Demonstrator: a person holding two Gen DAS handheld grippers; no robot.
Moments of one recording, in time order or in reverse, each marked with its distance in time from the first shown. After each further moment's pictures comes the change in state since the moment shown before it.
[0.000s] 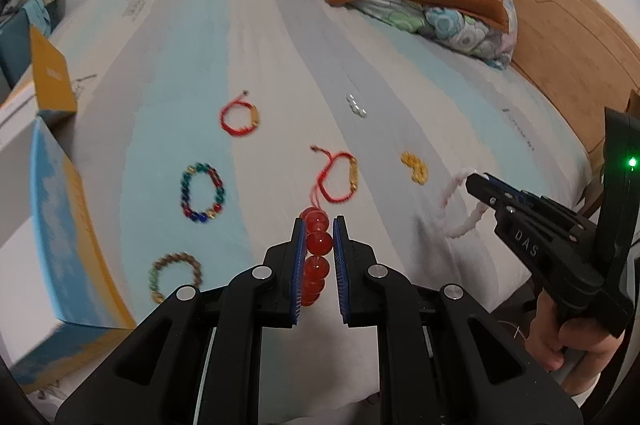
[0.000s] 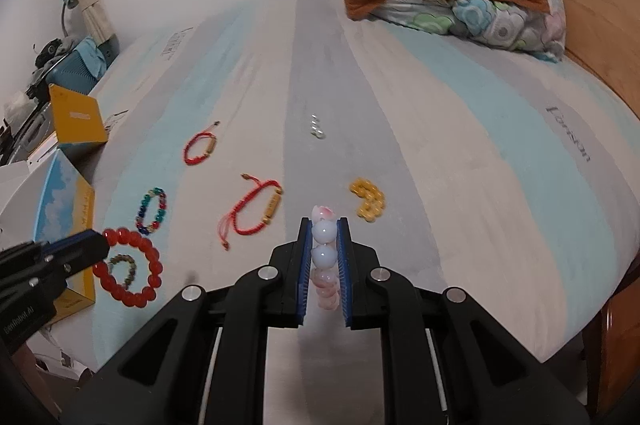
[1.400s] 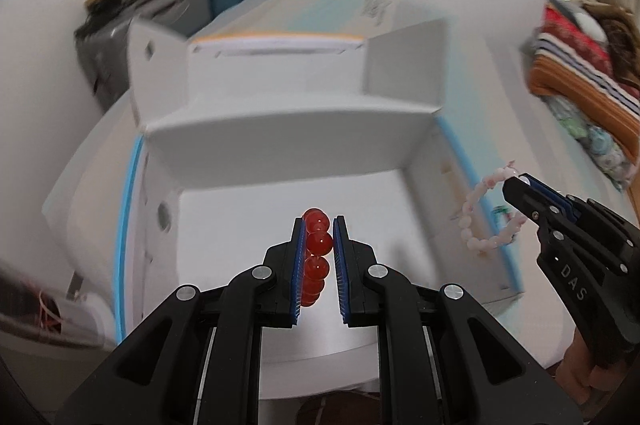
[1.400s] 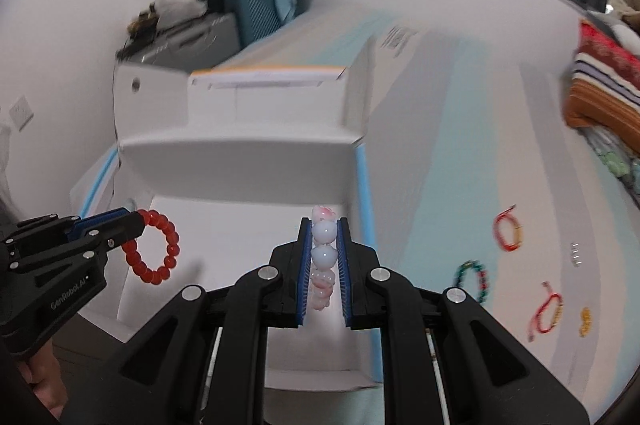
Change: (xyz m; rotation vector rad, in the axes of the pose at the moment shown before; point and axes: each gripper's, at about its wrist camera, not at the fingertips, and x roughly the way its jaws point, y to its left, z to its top) left arm -0.156 0.309 -0.071 -0.432 -0.051 0.391; right arm -0.033 0.398 0.004 -0.487 0.004 0.324
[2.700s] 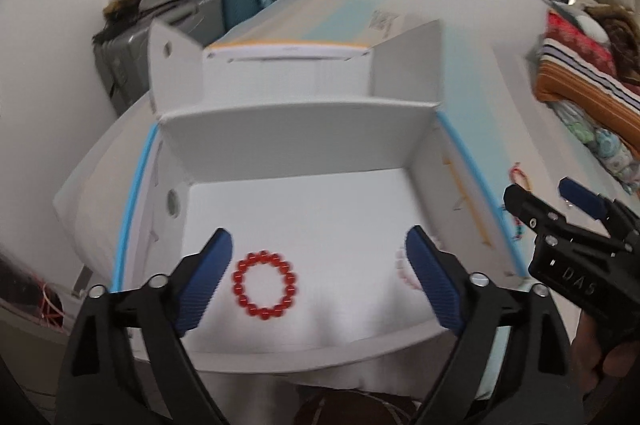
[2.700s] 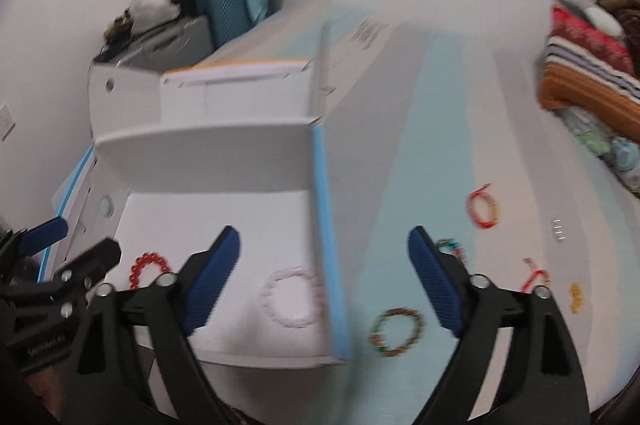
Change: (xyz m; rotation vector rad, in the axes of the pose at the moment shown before) left arm -0.024 -0.029 -0.028 0.010 -0.103 0.034; right arm -0.022 -0.038 -0.025 0.064 -0.042 -0.100
